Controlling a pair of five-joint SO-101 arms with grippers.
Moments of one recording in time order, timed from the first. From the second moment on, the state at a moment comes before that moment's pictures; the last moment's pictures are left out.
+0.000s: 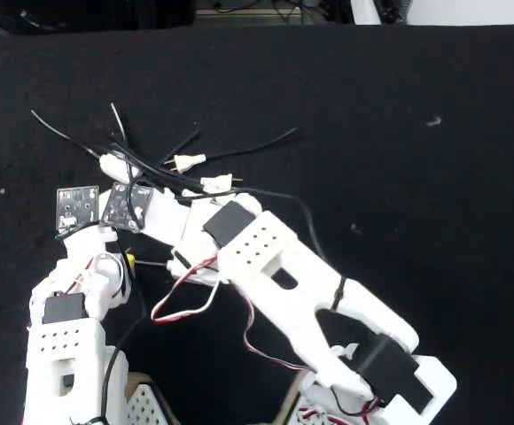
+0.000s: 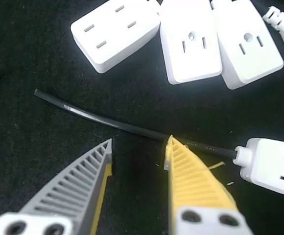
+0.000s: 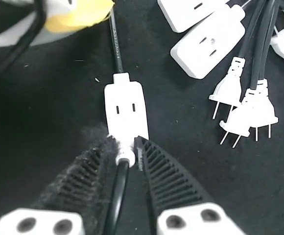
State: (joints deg) left arm -14.0 -67.5 83.8 45.2 -5.1; right arm -44.8 -11.6 26.7 66.0 31.3
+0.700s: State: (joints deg) left arm -14.0 -67.5 83.8 45.2 -5.1; right arm -42.5 -11.6 27.1 65.3 31.3
